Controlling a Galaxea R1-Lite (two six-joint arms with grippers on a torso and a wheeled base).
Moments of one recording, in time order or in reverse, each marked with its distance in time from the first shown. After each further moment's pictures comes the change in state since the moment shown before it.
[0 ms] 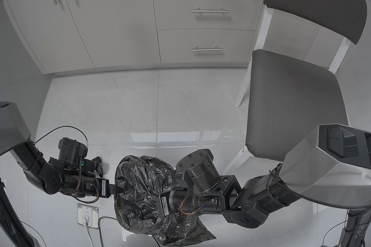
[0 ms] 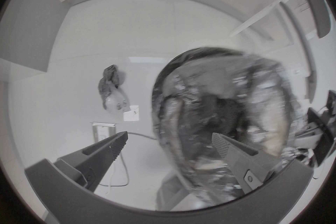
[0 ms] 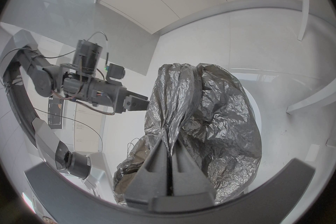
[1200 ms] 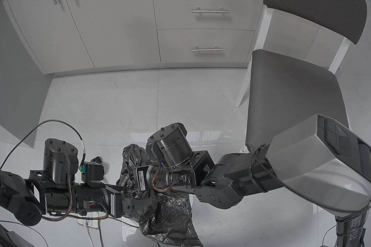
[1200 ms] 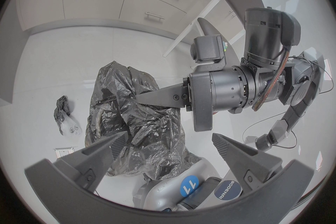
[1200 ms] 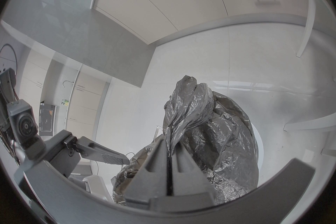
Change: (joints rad) left arm -0.328 -0.401 0.155 -0.086 -0.134 -0.115; right arm 0.010 0.084 -0.397 0.279 -0.111 0.001
